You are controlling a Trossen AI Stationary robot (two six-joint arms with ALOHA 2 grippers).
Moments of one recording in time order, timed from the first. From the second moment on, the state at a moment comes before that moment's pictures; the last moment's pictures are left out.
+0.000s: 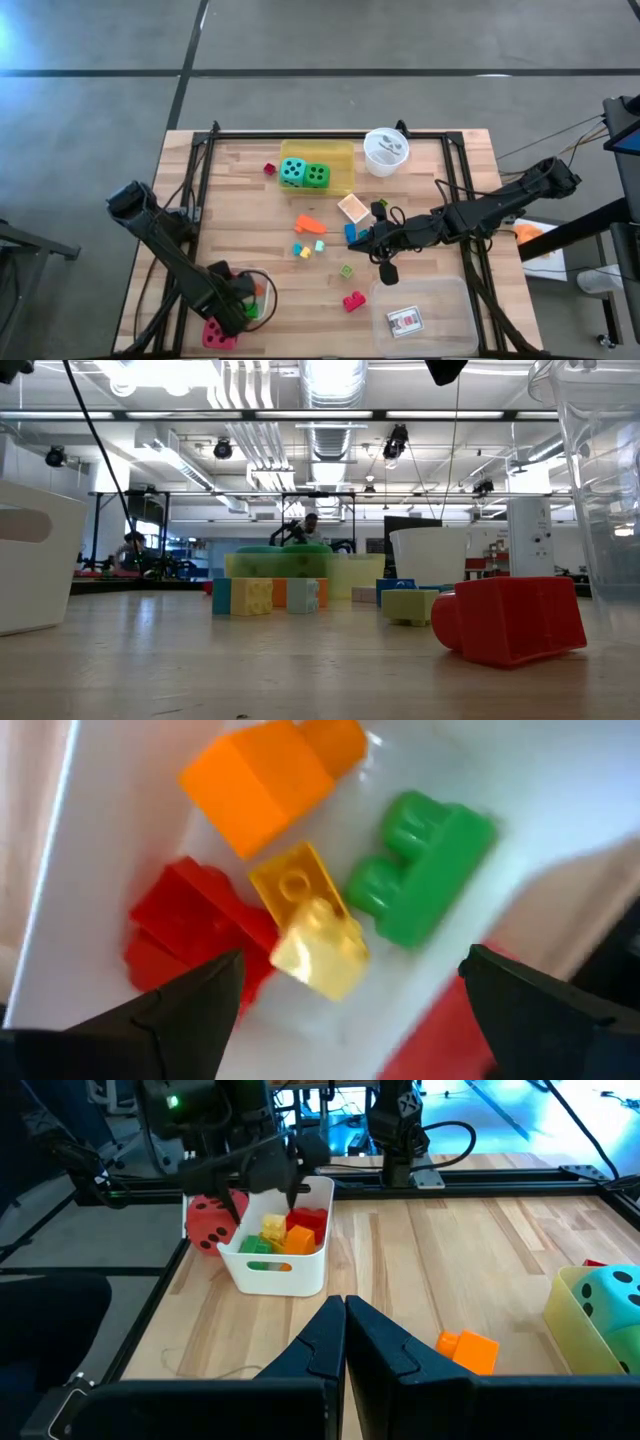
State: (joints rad) left arm -0.82 1.66 1.17 -1.07 0.03 -1.24; right arm 0.38 1.28 0.92 0.00 0.26 0.21
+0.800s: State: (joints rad) left arm -0.90 1.57 1.19 -0.89 0.23 -1.28; right arm 0.38 1.28 0.92 0.00 0.26 0.21
